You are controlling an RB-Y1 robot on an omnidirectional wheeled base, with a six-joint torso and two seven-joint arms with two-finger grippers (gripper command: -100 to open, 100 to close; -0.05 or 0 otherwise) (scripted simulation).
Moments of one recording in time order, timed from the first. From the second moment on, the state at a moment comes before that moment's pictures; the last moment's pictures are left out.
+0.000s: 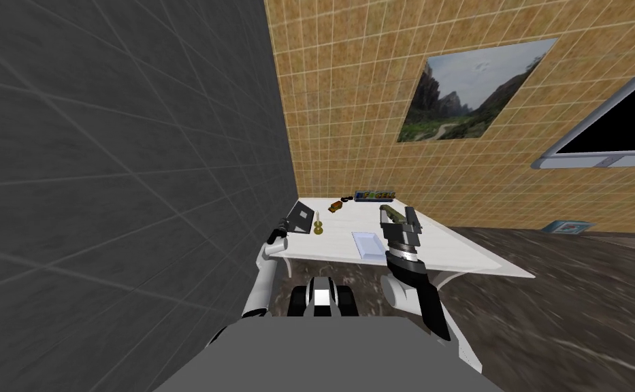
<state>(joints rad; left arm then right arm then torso) -0.22 -0.04 0.29 -1.40 -0.02 0.25 0.12 0.47 -0.02 -0.07 -2.20 -0.12 -0.59 -0.11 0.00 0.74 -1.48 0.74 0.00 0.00</state>
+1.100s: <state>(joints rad) -0.24 -0.04 0.30 -1.46 0.03 0.35 0.18 0.47 -0.02 -0.07 -2.20 -0.12 -0.59 -0.11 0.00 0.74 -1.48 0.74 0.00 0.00</state>
